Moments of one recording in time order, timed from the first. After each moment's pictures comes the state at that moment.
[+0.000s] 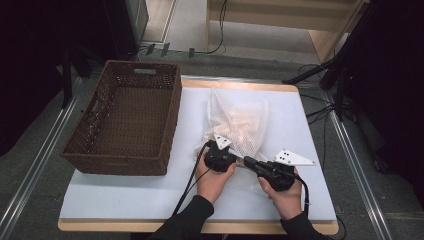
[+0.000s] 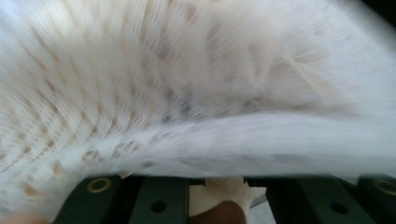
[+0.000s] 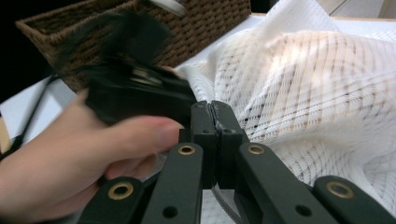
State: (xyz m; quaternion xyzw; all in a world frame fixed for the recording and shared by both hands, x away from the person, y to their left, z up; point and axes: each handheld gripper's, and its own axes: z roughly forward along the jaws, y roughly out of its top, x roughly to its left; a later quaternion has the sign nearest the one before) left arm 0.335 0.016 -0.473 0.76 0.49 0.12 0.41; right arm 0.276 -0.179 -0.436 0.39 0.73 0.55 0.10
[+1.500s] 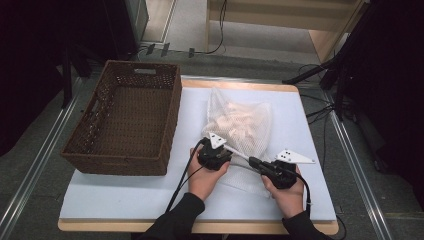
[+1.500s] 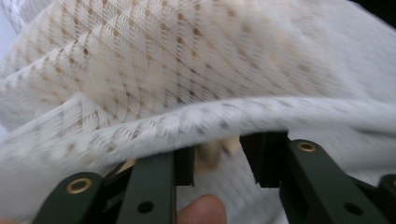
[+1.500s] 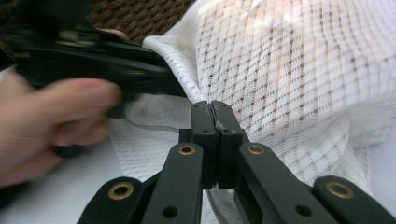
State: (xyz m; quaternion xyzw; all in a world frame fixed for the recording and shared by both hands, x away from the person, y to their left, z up) left arm 0.326 0.042 -0.461 0.77 0.45 0.16 0.43; right arm 0.286 -0.190 -0.454 0.43 0.73 0.52 0.10
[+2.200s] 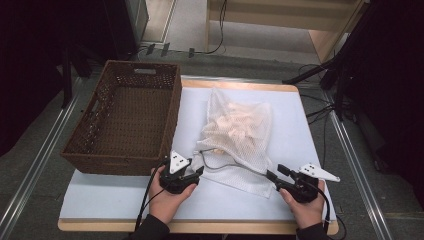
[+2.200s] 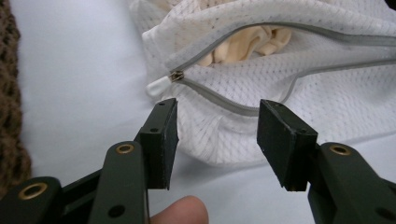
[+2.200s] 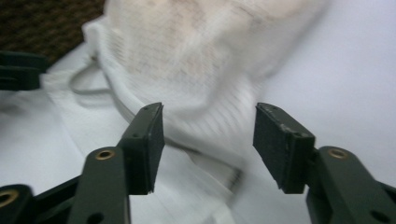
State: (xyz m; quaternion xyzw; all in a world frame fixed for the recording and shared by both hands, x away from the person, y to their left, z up) left arm 0.263 0.130 -0.462 0.76 0.46 0.18 0.42; right arm 0.255 -0.245 -0.471 0.49 0.70 0.50 0.14
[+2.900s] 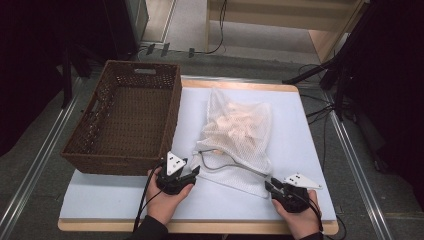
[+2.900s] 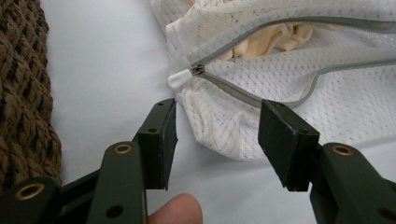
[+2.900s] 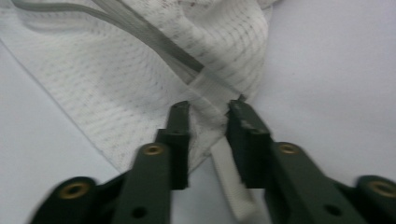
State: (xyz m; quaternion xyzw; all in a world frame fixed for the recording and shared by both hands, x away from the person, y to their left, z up) left arm 0.263 0.136 -0.467 0.75 0.47 0.20 0.42; right arm 0.234 -0.220 -0.488 0.51 0.75 0.39 0.17
